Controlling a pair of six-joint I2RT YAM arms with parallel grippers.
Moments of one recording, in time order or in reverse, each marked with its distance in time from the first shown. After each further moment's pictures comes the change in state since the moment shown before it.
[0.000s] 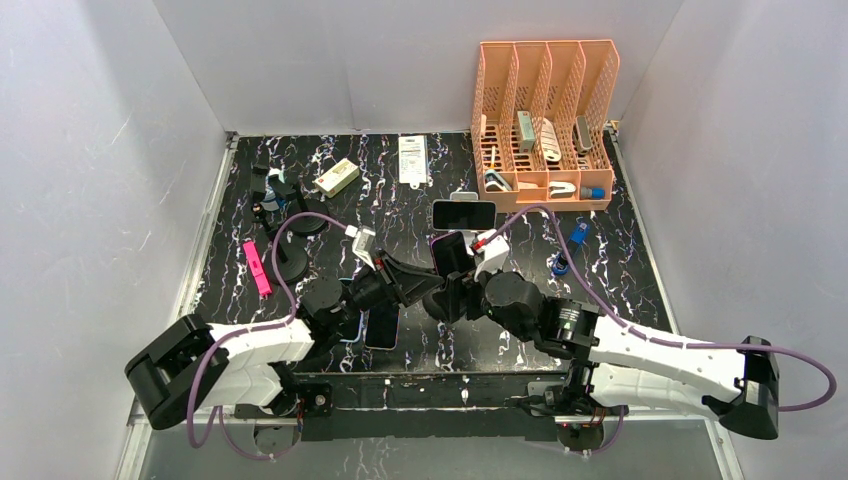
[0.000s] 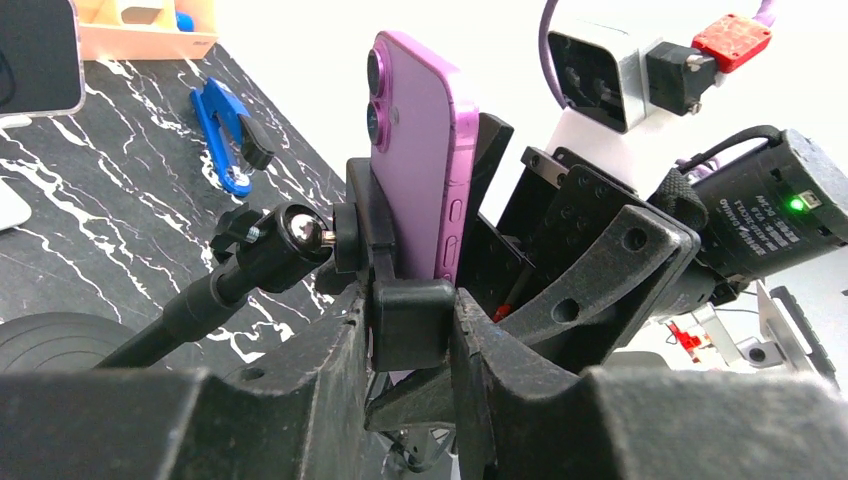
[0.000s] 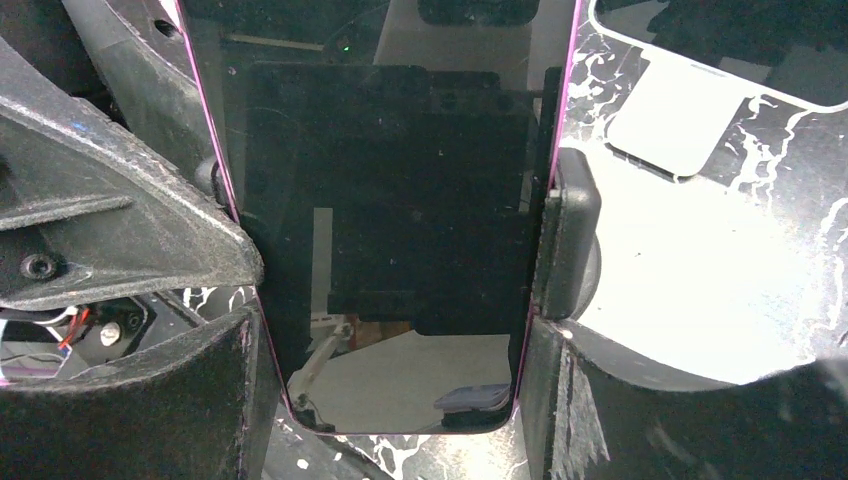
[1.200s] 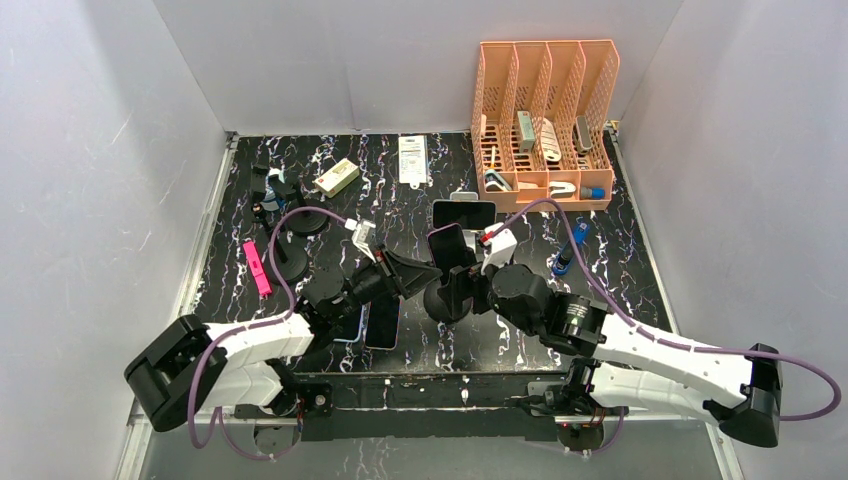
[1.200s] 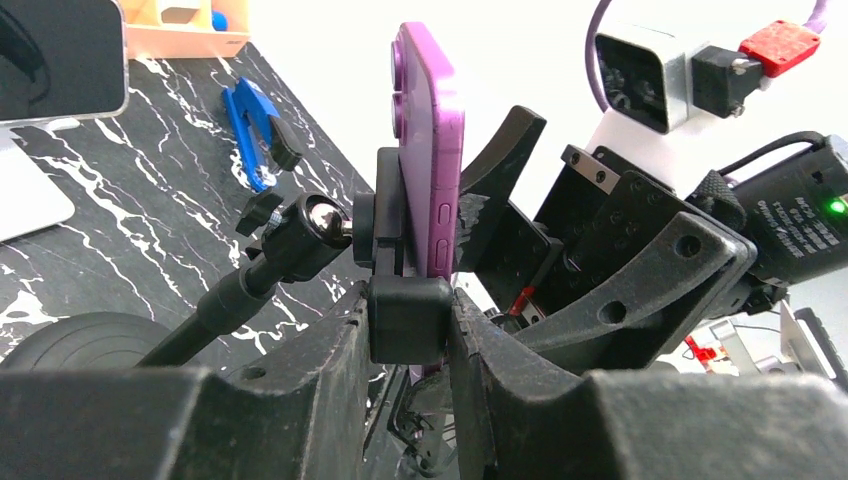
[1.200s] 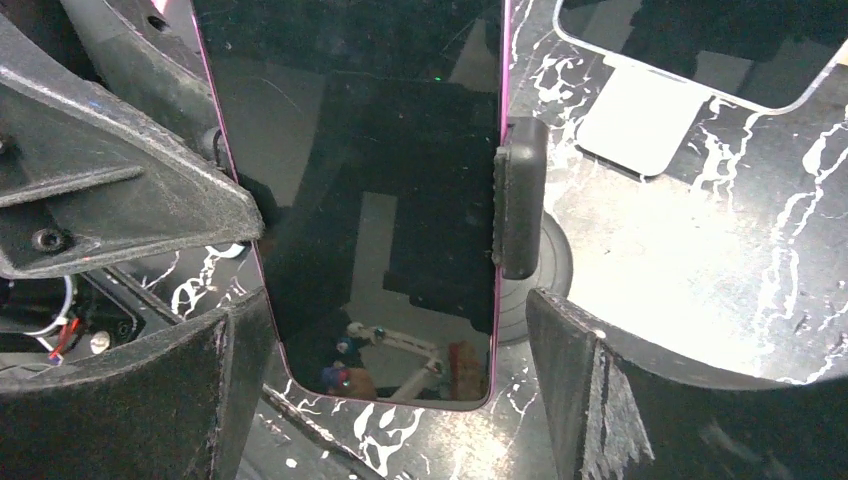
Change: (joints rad) left arm 0.043 0.009 0.031 -0.054 0.025 -0.011; right arm -0.048 -0.040 0.010 -0.025 -0.048 -0.012
